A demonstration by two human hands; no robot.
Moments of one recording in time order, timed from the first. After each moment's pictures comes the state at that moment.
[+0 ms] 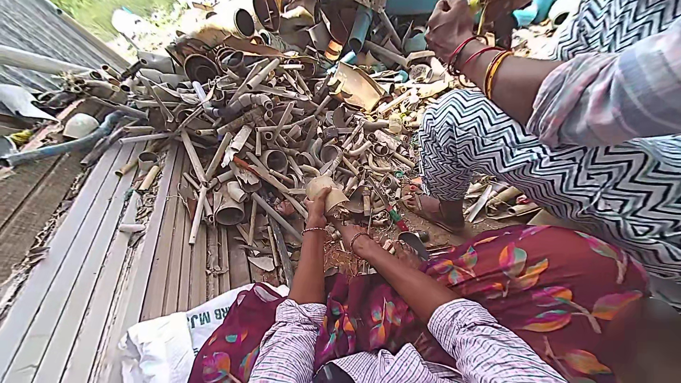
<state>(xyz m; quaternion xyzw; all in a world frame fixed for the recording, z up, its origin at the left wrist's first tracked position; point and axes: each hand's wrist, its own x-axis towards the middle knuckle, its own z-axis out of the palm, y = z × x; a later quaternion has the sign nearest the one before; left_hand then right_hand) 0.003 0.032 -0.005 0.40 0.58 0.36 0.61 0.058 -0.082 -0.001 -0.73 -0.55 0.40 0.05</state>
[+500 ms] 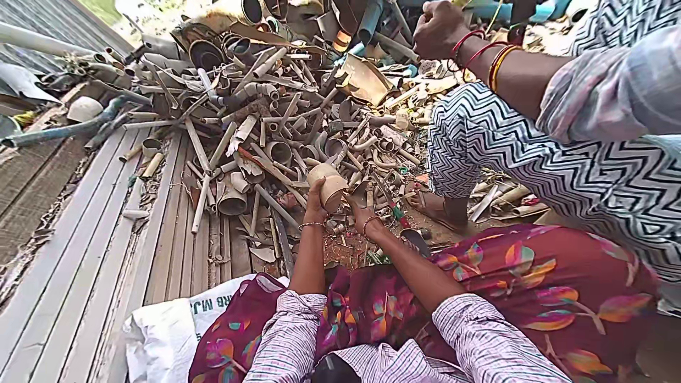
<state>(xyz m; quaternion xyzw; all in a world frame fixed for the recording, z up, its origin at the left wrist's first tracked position) -0.013 0.037 -0.006 0.36 0.42 0.39 0.74 0.079 -0.083 0.001 -0.75 -0.50 0.41 0.13</state>
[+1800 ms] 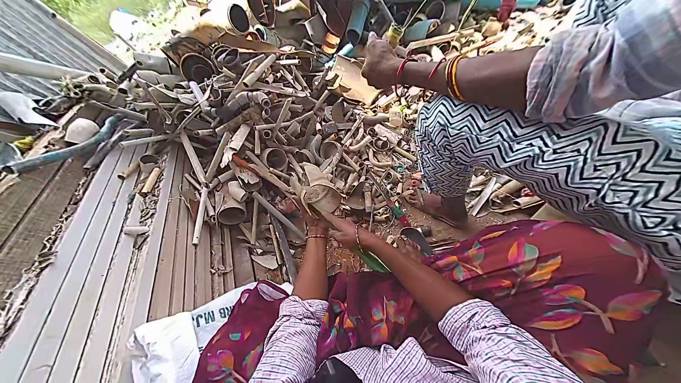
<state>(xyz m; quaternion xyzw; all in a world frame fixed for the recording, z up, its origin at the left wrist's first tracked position) -0.023 0.007 -0.039 0.33 0.33 0.50 0.73 0.060 -0.089 0.023 -0.61 -0.54 0.53 0.23</state>
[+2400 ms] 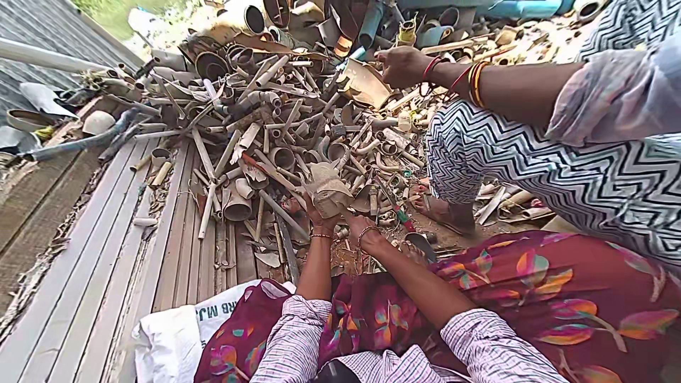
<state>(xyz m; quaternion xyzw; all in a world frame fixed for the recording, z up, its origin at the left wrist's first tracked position) -0.017 -0.006 -0.006 0.32 0.29 0.50 0.75 0.061 -0.086 0.030 -0.75 -0.54 0.37 0.08</state>
